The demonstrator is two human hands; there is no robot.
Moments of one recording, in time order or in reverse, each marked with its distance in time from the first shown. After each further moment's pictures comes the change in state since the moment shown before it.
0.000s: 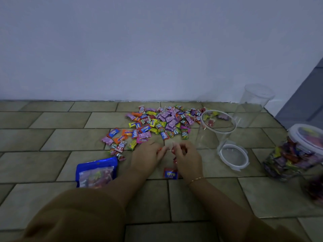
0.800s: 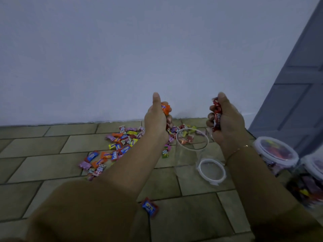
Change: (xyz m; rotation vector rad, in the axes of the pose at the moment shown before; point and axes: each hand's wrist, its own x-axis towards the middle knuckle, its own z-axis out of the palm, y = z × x) left_hand 0.116 0.136 -0.100 -1.634 0.160 -0.670; right_hand 0.095 -0.091 -0.159 1.009 0.123 0.119
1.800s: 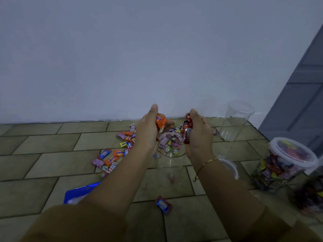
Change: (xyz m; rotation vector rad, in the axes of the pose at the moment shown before) left_hand 0.001 0.004 -0.063 0.021 -0.089 0.123; right_hand -0.037 0.083 0.064 -0.045 0.149 -0.044
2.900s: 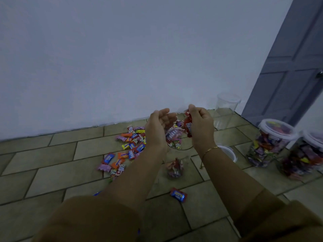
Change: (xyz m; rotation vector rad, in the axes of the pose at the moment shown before) left_hand -0.003 0.000 -0.018 -0.072 -0.120 -0.056; right_hand -0.022 0.003 0.014 -0.330 0.095 -0.242
